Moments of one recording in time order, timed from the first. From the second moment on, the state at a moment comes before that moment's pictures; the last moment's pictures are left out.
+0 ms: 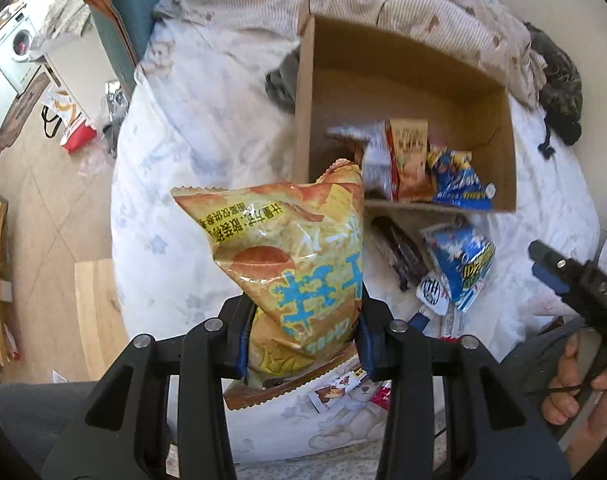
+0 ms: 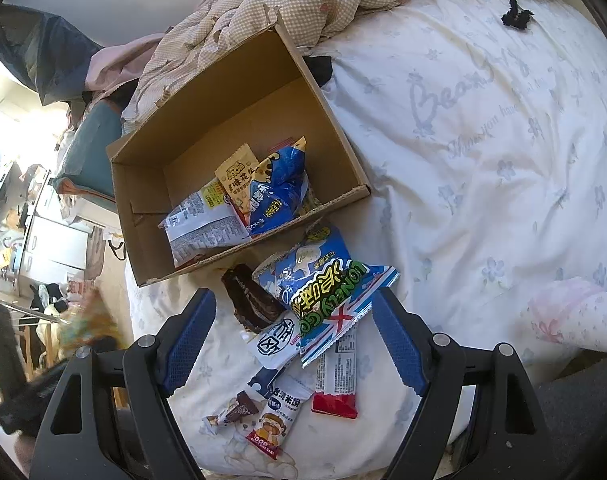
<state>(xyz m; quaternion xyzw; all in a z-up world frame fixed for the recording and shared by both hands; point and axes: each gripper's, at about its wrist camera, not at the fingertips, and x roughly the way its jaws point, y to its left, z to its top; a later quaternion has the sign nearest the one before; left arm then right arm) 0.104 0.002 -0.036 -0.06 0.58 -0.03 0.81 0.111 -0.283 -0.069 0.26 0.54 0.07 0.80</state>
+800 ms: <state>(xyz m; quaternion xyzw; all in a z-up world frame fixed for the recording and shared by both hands) 0.115 0.013 -0.050 -0.10 0.58 -0.05 0.81 0.180 -0.214 -0.127 0.03 0.64 0.09 0.77</state>
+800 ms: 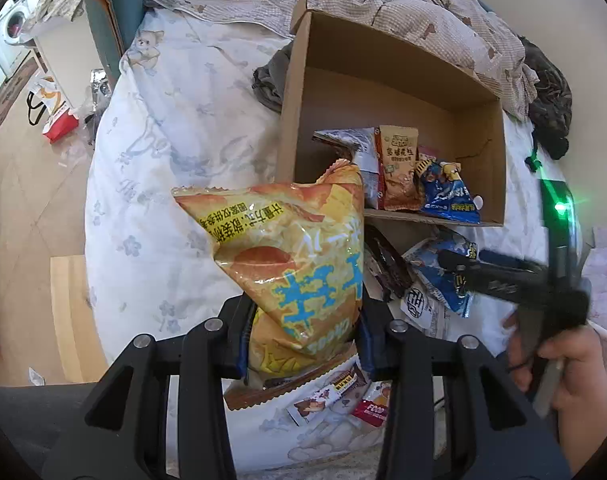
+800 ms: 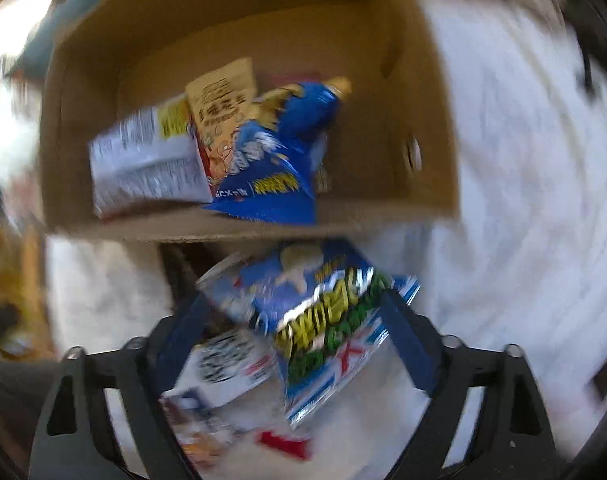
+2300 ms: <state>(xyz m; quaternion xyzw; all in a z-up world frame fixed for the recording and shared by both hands) 0.109 0.021 -0.068 -0.02 0.57 0.03 0.82 0.101 -0.196 -0.076 0.08 0.59 0.23 0.77</state>
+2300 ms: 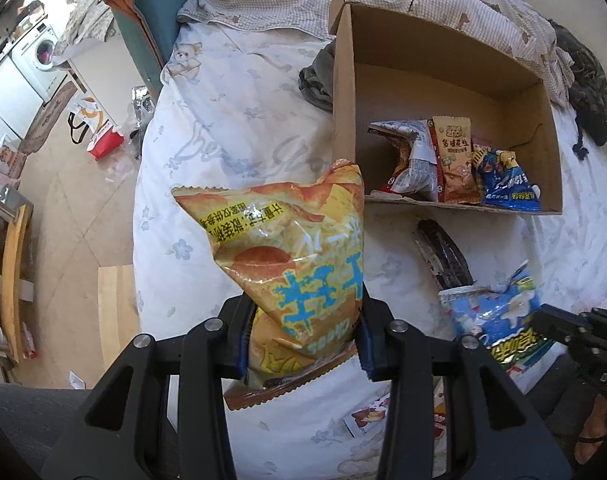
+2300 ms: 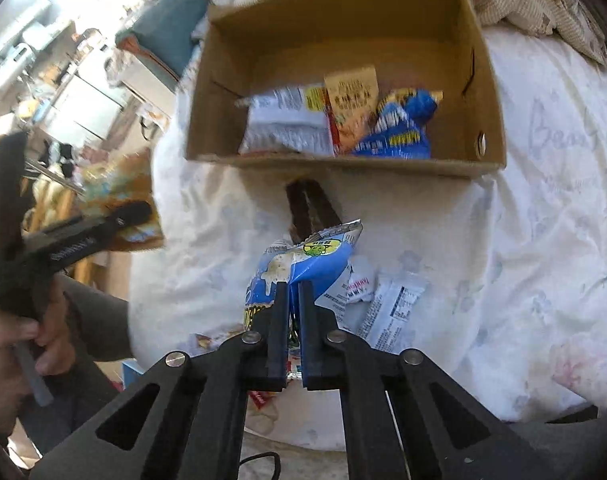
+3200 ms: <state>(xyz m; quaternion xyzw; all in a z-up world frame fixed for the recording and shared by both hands) 0.188 -0.023 0.007 -0.03 0.50 -0.04 0.87 0.170 -0.264 0.021 0.20 0.44 0.19 0.85</state>
